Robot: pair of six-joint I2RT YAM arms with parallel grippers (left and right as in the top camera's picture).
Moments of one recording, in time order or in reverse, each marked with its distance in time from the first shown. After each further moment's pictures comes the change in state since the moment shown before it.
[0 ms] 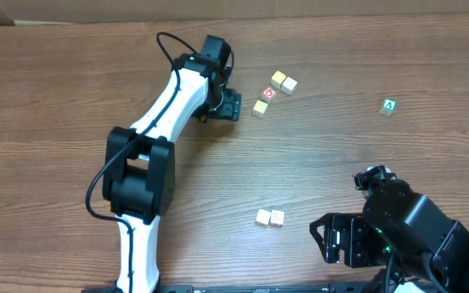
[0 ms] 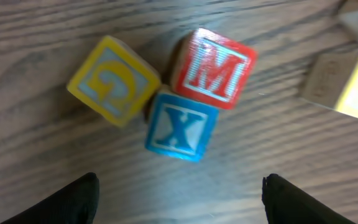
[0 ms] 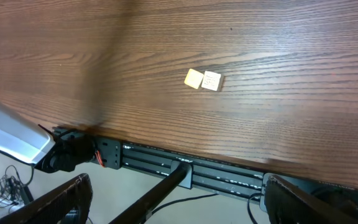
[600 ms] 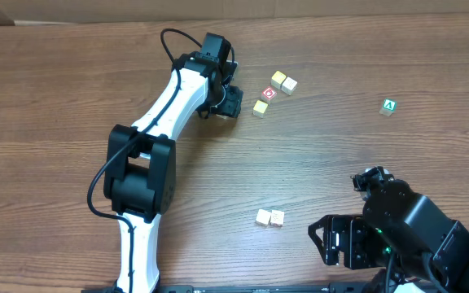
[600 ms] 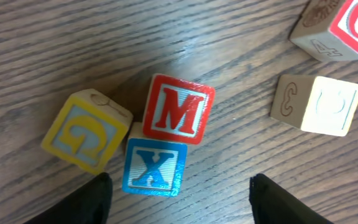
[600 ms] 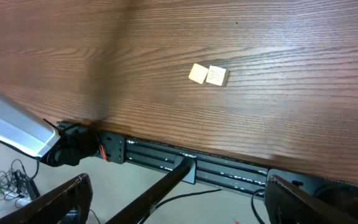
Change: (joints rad) left arm -0.002 0.013 0.004 0.080 0.057 0.099; right arm 0.000 0.000 0.000 0.000 -0.027 0.000
